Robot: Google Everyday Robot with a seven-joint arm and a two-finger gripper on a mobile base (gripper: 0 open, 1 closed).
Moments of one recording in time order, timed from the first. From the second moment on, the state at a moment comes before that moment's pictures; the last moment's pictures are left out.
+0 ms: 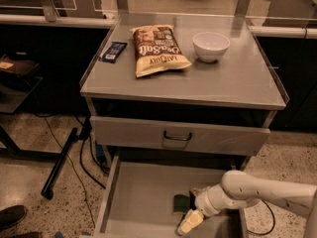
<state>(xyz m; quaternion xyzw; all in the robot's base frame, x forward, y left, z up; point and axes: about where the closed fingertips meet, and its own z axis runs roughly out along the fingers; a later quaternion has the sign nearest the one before) 0.447 -0.115 0.362 -0.49 0.81 0.28 0.19</state>
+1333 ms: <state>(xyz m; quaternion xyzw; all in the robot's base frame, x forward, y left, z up) 0.439 -0.112 0.346 -0.48 0.81 0.28 0.18</state>
